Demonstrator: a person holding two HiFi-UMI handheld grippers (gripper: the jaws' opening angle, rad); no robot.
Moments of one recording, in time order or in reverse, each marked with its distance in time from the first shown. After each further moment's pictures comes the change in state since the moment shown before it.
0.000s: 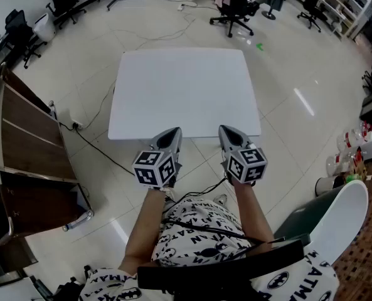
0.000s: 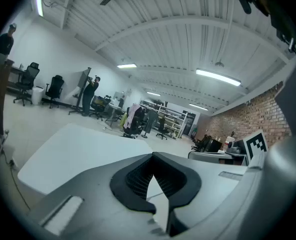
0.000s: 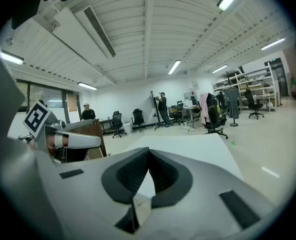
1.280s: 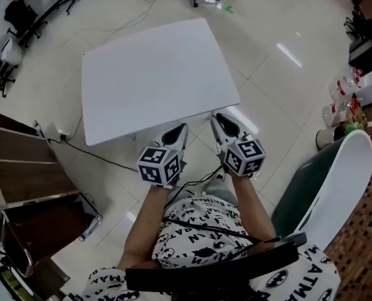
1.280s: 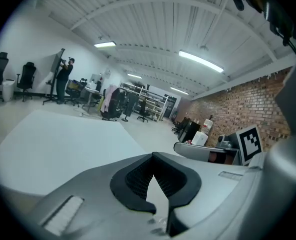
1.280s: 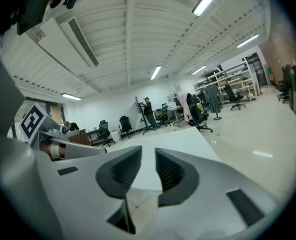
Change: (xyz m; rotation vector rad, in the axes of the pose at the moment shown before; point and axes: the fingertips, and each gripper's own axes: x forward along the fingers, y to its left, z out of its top) left arm 0.044 -0.092 -0.065 0.089 0.212 -0.214; right arm -0.058 -0.048 -0.043 0.160 -0.060 -0.129
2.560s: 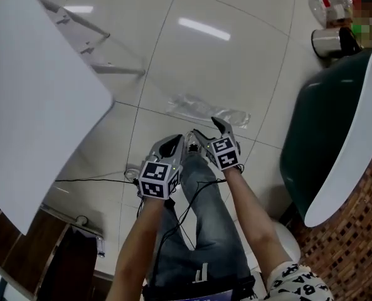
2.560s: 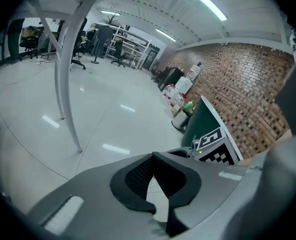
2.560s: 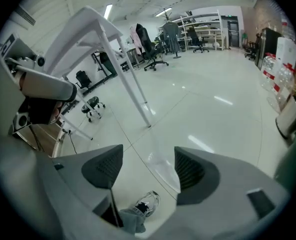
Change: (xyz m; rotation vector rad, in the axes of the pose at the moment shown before) left arm 0.331 -0.063 -0.434 0.066 0.594 -0.270; right arm -0.040 -0.347 -0.531 0.234 0.611 -0.327
